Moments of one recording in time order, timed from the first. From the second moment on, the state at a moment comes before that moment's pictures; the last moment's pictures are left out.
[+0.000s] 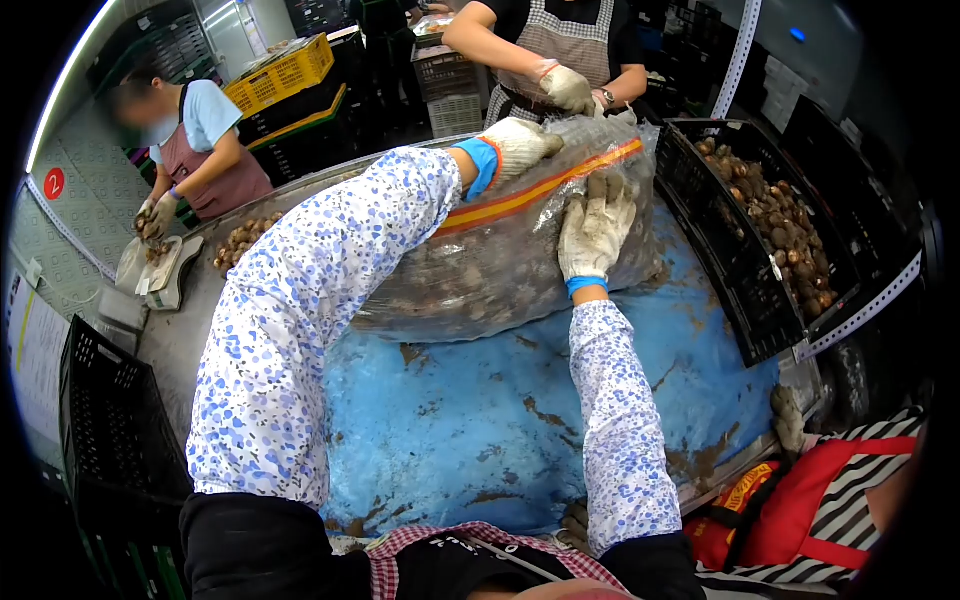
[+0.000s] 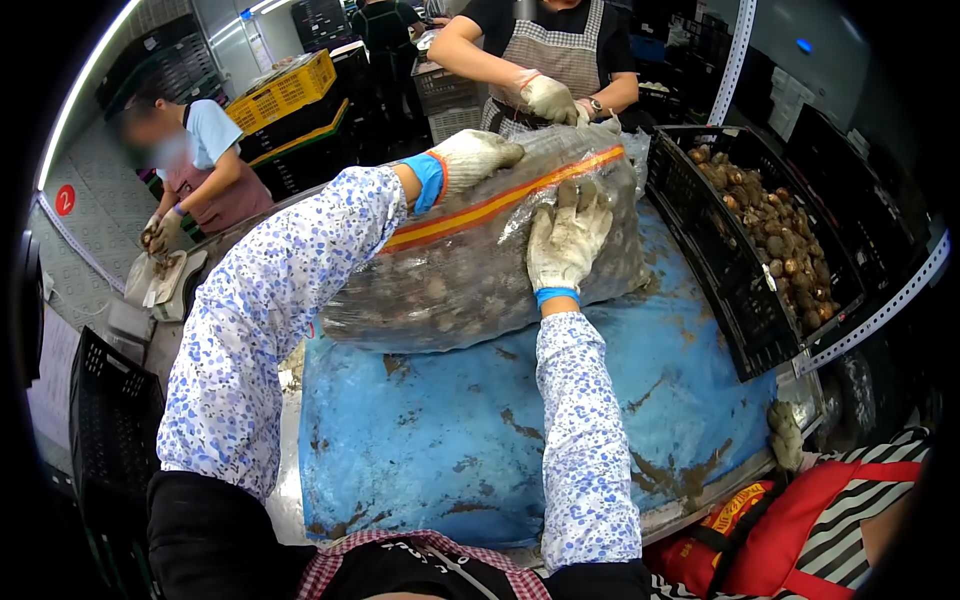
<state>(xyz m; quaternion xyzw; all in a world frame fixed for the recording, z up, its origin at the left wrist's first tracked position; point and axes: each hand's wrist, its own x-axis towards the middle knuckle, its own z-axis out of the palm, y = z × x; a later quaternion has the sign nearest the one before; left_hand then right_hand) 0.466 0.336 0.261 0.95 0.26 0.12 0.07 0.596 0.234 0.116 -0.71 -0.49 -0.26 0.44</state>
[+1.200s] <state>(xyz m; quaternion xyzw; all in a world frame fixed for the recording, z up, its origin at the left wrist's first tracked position) 0.253 0.206 0.244 0.88 0.46 0.11 -0.03 0.553 0.206 0.207 -0.66 -0.69 -0.19 0.21</state>
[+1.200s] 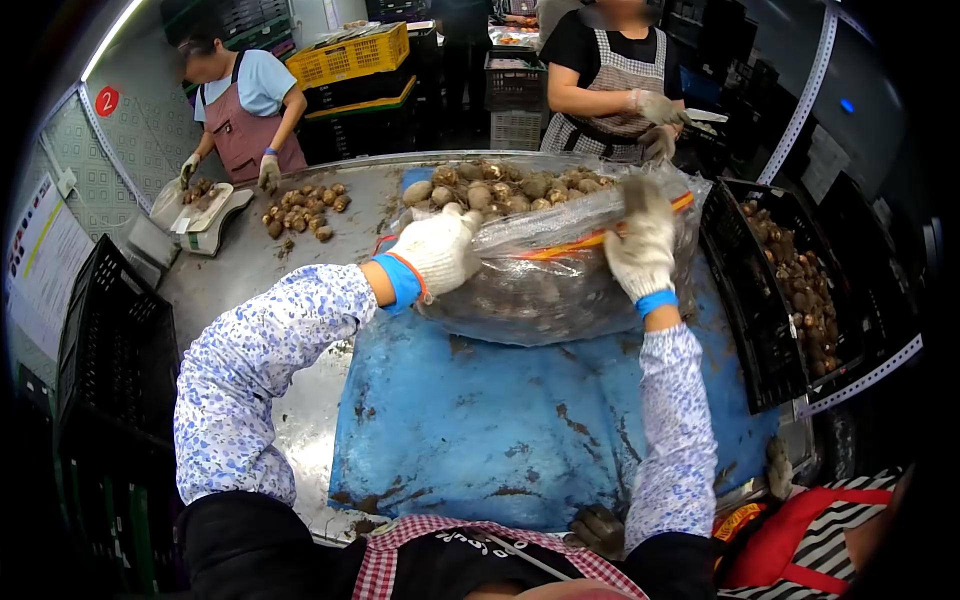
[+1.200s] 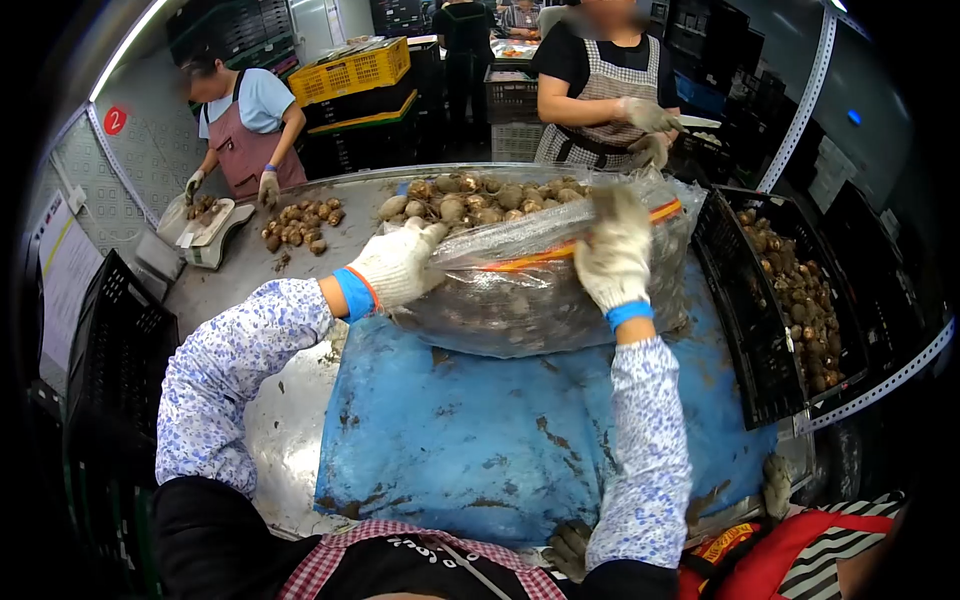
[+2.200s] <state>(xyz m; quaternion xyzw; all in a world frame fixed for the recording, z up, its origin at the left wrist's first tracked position) 0.186 0.122 0.114 0.94 0.28 0.19 -0.09 0.516 0.038 0.141 -0.67 -0.72 -0.08 0.14</state>
